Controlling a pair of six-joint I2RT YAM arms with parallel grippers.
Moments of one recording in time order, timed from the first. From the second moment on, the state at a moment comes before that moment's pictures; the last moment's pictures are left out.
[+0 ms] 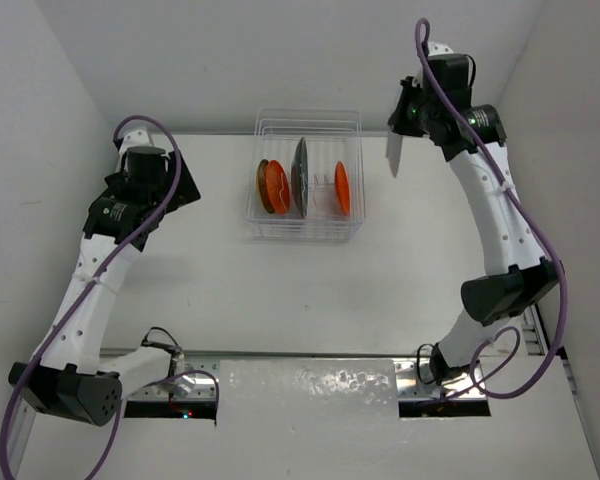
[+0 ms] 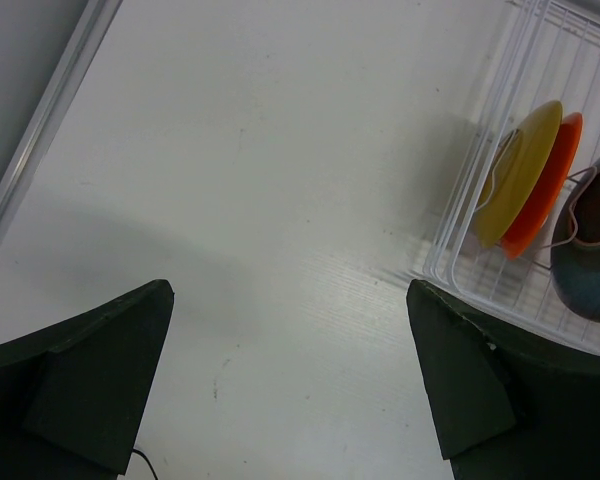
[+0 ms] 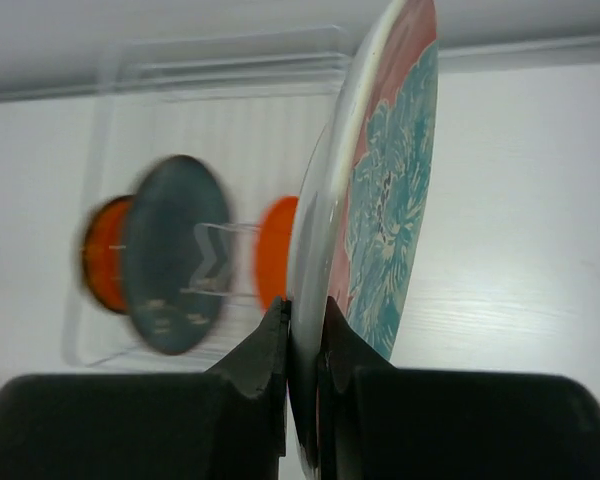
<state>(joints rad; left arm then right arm) -0.17 1.11 1.30 -0.83 -0.40 -0.44 0.26 1.70 2.05 -0.83 0.03 0.33</state>
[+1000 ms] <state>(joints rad) -0.18 1.23 1.43 -0.87 -0.25 -0.39 0.22 2.10 1.80 -0.86 0.38 0.05</state>
